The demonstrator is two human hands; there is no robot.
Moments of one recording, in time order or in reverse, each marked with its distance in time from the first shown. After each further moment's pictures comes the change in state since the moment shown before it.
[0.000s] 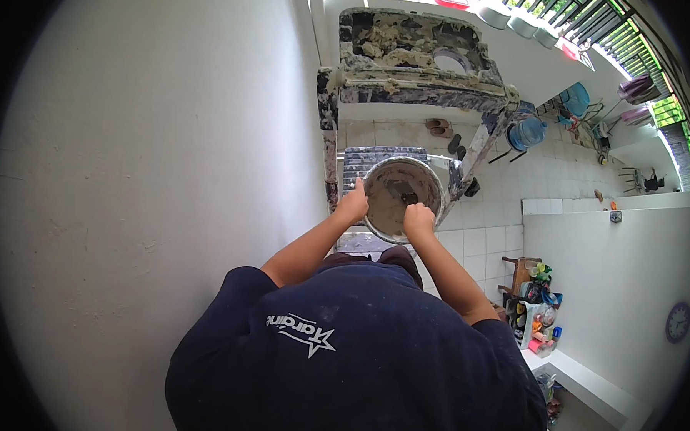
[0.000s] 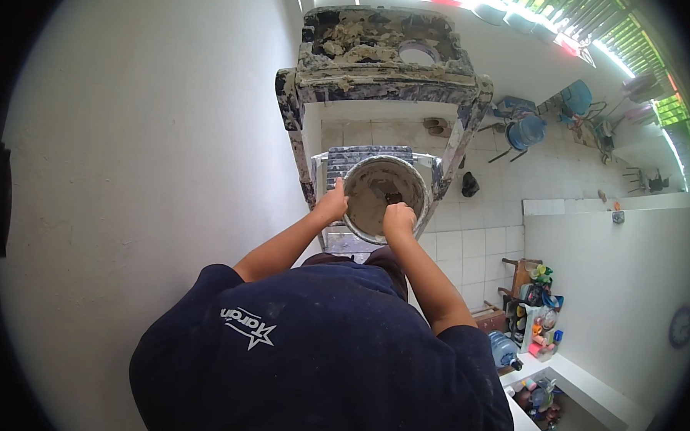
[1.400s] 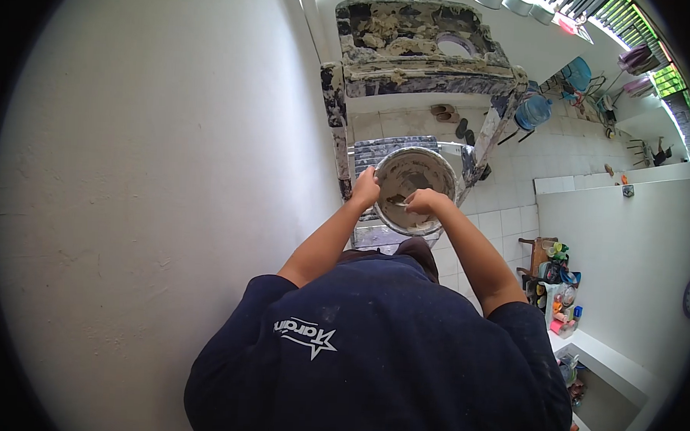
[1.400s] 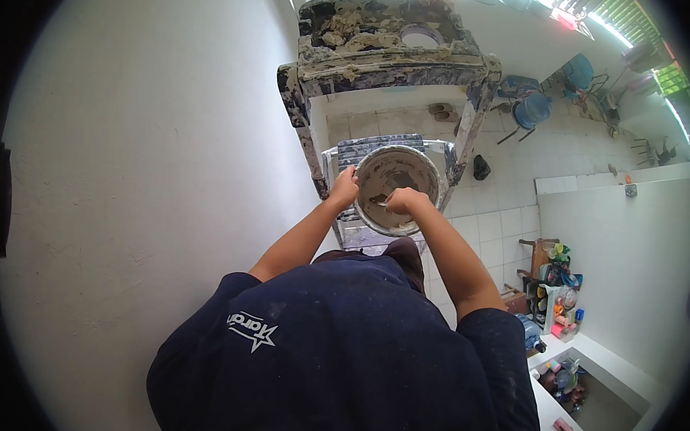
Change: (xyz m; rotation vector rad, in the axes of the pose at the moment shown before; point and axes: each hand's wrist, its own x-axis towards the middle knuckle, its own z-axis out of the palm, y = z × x) left_hand 0.032 -0.014 0.005 -0.275 0.223 0.127; right_hand 0.029 -0.004 -0.062 0.289 -0.688 -0.219
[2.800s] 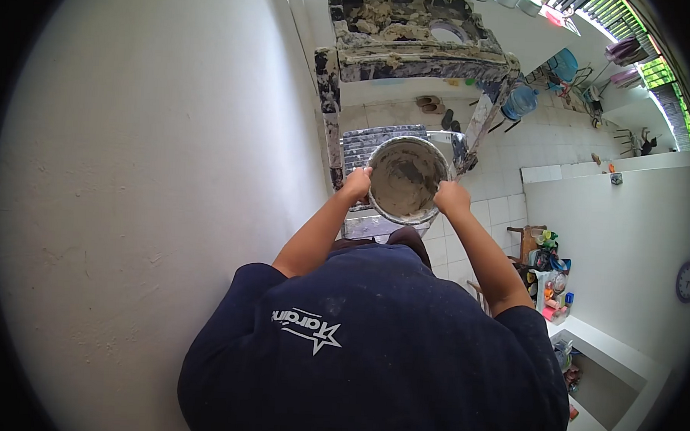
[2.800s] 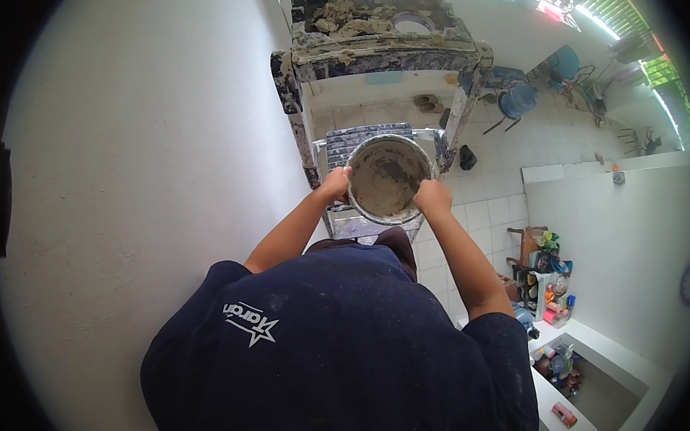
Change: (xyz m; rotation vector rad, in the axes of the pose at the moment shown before) left_hand -0.009 0.008 -0.006 -0.345 -0.296 -0.368; right_hand -0.039 0.063 0.036 -0.088 0.704 0.270
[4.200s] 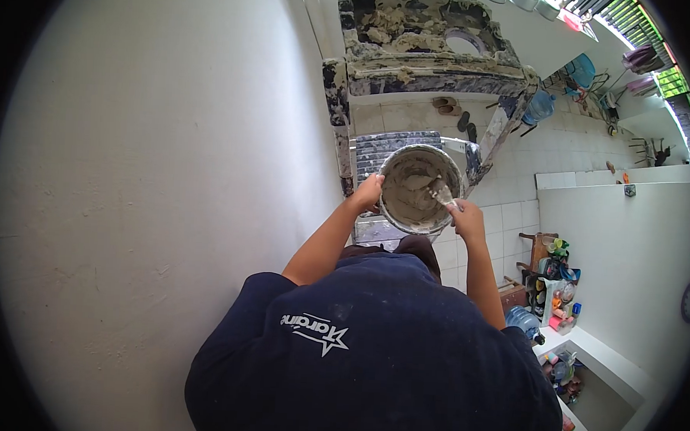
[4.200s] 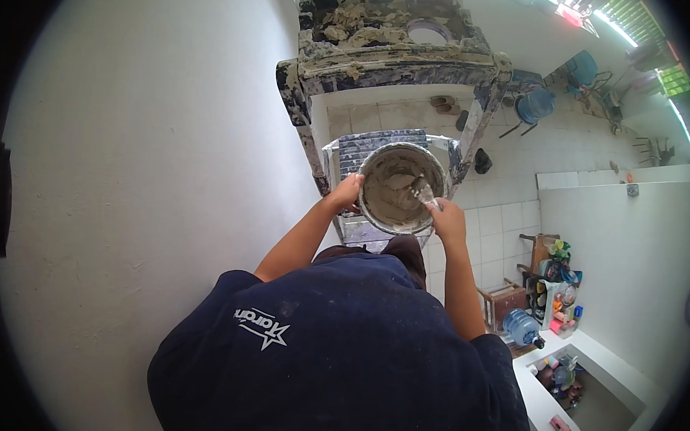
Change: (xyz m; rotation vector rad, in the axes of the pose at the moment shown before) left_hand -0.016 0.008 -0.003 -0.129 -0.163 -0.062; right_hand -0.036 0.015 -0.011 0.737 -0.067 0.091
